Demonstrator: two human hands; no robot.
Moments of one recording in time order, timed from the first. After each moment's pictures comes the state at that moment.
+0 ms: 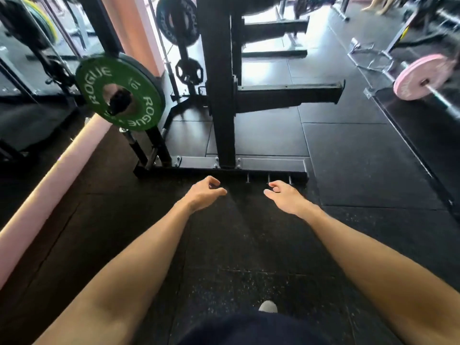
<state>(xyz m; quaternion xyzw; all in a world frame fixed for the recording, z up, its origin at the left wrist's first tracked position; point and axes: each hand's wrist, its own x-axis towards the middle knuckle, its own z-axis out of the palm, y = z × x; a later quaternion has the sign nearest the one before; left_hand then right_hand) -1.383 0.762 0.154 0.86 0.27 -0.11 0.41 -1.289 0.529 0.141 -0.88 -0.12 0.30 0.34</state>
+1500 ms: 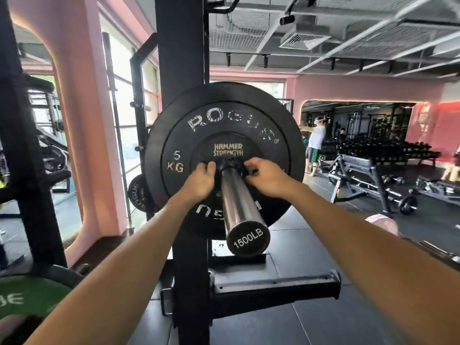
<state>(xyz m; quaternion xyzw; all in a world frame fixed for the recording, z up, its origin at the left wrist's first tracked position) -0.890 0.923 0.527 0.87 0.08 0.23 0.43 -0.847 0.747 0.545 -0.90 -0.27 -0.11 0.32</state>
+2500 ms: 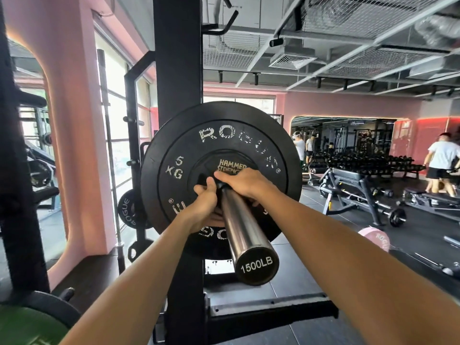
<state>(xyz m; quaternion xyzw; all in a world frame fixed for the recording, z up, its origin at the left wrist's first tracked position) -0.912 0.901 0.534 0.71 0.05 0.10 0.70 -0.861 0.793 0.577 -0.94 -0.14 -0.10 0.28</state>
